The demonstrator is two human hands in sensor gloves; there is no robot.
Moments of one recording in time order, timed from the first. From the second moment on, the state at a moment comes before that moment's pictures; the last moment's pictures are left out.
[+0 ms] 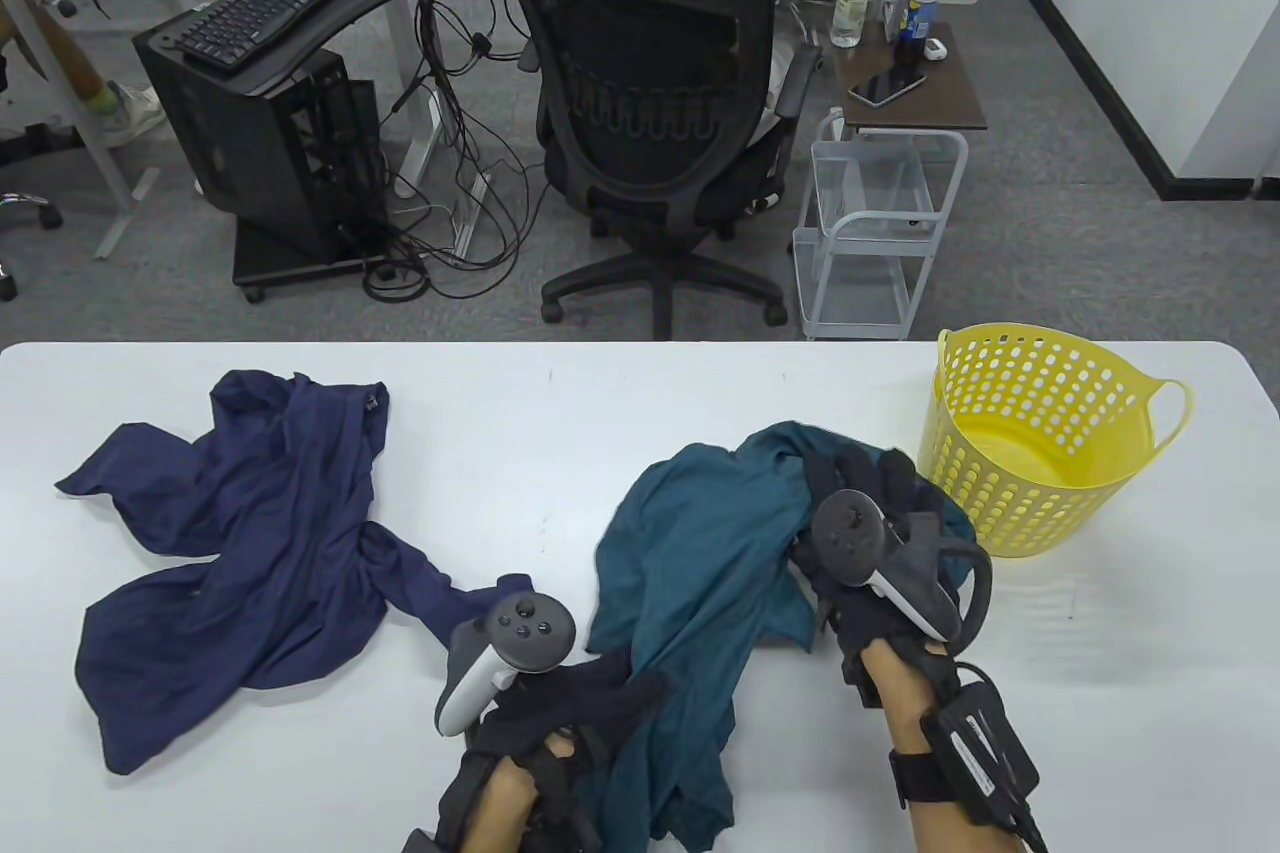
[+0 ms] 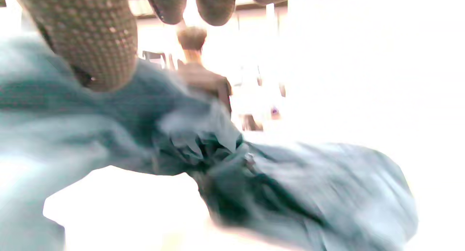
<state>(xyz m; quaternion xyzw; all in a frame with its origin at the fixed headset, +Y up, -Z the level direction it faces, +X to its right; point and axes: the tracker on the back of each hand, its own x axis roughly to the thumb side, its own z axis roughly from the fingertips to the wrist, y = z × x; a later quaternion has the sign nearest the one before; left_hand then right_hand) -0.131 -0.738 -0.303 -0.25 -0.04 0.26 0.93 0.174 -0.671 -0.359 -0.04 0.00 1.00 0.08</state>
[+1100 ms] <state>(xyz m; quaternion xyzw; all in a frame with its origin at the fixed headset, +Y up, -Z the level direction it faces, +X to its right) -0.105 -0.772 -0.311 -0.23 -0.01 -0.06 0.97 0.188 -0.757 -0.294 0.02 0.12 0.99 0.08</state>
